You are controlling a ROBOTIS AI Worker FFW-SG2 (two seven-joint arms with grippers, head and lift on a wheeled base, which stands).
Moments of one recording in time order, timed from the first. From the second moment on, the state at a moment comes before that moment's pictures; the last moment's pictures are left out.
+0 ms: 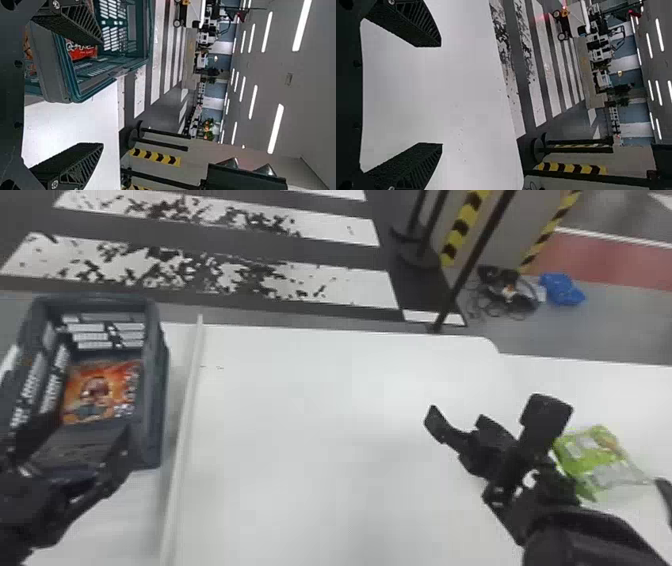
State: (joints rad) left arm 0.68 0.24 0.08 -2.08 0.31 -0.01 -0.23; right arm 0.36 0.00 -0.31 -2.03 -0.17 0.60 0.20
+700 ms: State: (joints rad) left arm 0.67 0.23 0.07 -2.08 0.30 0.00 -0.23; right arm 0.48 0.00 0.06 -1.94 -0.01 0.08 0.00
